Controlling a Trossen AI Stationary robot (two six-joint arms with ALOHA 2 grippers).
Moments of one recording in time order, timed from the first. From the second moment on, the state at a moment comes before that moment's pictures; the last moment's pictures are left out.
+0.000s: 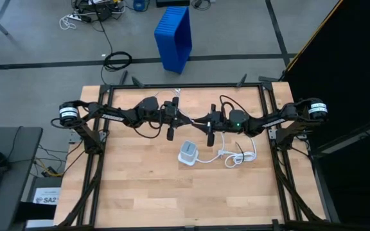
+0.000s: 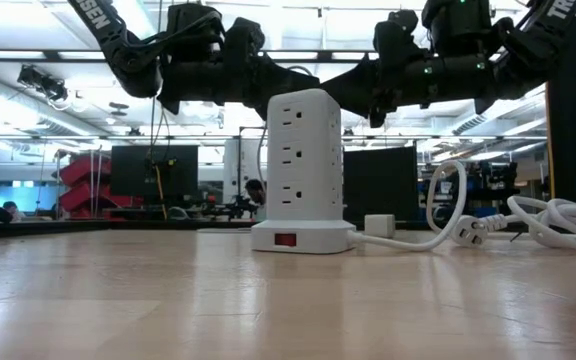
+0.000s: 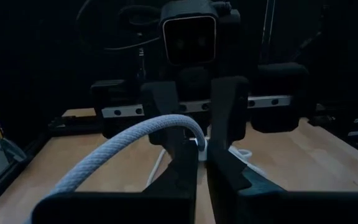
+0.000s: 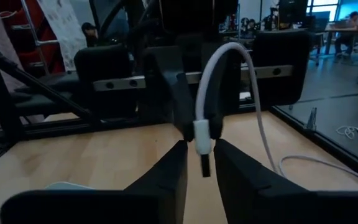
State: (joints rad) left arm 0.28 1.61 0.75 0.85 0.40 0.04; right arm -0.11 1.52 0.53 0.99 0.04 0.07
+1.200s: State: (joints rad) left arm 0.29 1.60 0.75 0.80 0.39 0.08; right arm -0.11 1.52 0.52 0.98 0.07 0.07
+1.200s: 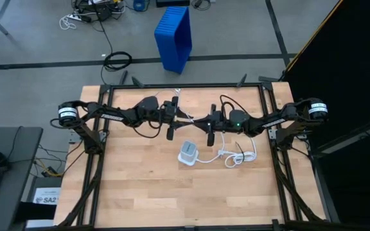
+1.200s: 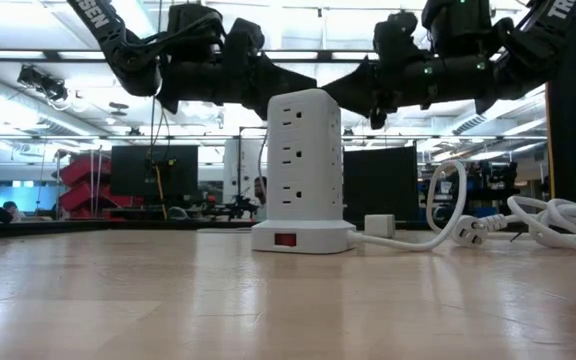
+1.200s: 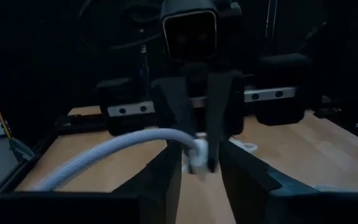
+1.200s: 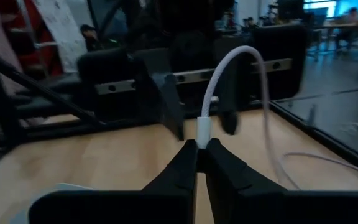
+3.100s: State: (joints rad) left arm 0.26 1.68 0.83 0.78 -0.07 -0.56; right arm 0.01 1.52 0.71 0.60 0.81 -0.59
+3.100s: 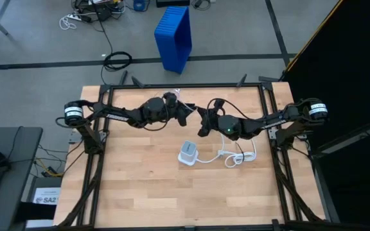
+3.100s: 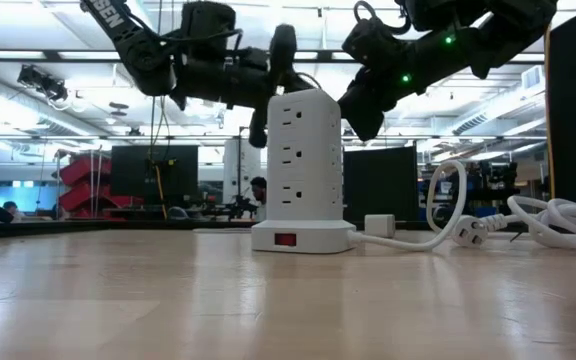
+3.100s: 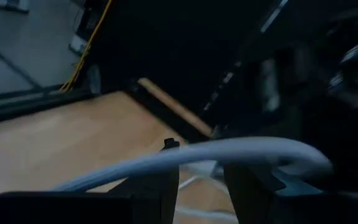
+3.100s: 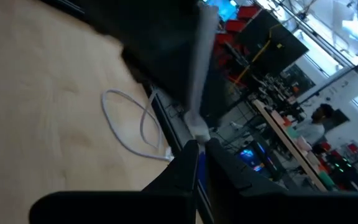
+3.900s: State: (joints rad) left arm 0.26 1.67 0.82 0.71 -0.13 -0.40; right arm 0.02 1.49 0.71 0.49 0.93 -0.57
